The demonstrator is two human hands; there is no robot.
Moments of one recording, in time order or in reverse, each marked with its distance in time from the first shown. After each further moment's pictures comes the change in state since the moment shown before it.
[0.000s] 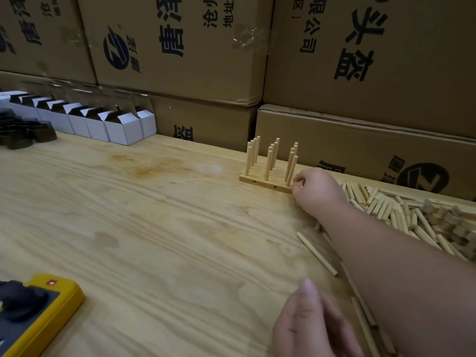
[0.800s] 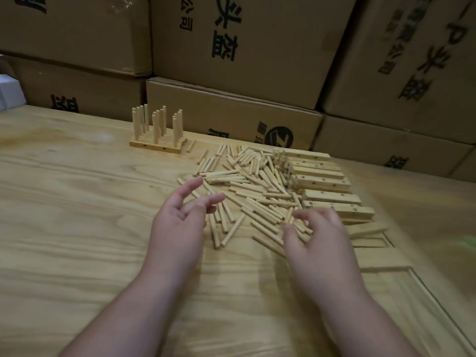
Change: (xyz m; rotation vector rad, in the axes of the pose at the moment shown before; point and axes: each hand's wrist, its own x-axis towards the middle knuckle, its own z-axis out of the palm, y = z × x) left_hand -0.030 -0.013 -0.005 0.427 -0.345 0.330; right_hand -0.327 0.115 -0.139 0.139 0.287 0.254
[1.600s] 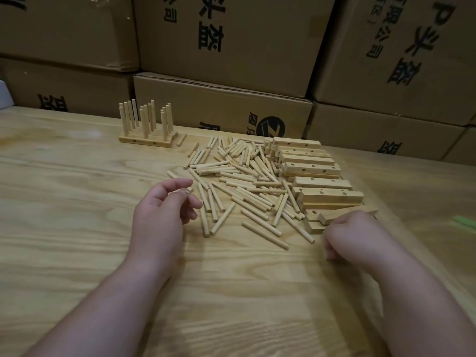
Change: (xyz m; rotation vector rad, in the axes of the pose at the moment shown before) left_hand 0.003 -0.006 -0.003 -0.130 0.095 -0.005; right_hand 0.027 0.042 -0.056 -0.105 -0.462 0.484
